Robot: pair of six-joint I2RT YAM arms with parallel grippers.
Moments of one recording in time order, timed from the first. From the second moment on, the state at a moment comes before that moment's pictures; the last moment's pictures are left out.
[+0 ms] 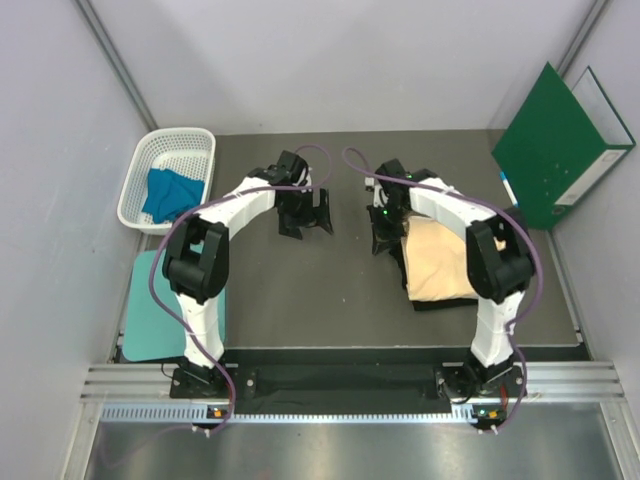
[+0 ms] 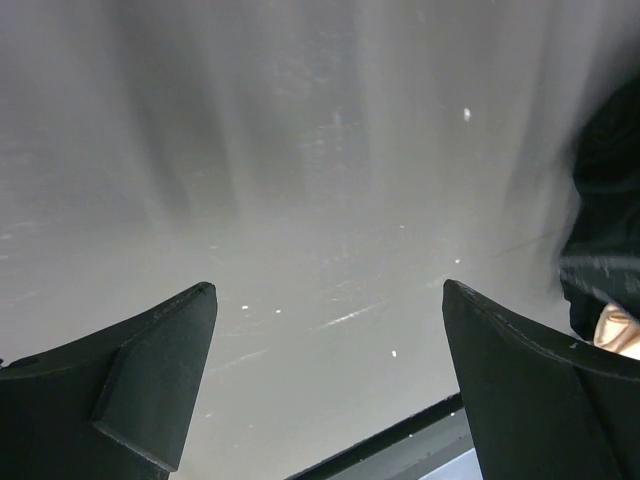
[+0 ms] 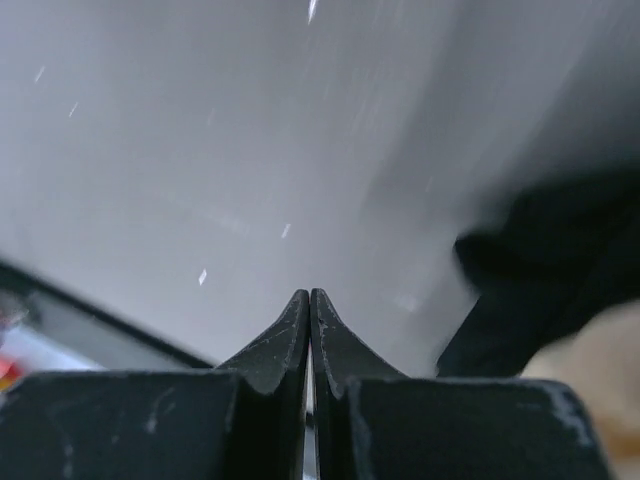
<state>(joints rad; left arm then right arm) -0.42 1.97 1.55 -0.72 0.31 -0.45 0.46 1.89 1.44 -0.87 -0.33 0.27</state>
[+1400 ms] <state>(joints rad) -0.37 1.97 1.50 -0.70 0.32 -0.49 0.09 1.83 1.14 -0.95 0.33 0.29</state>
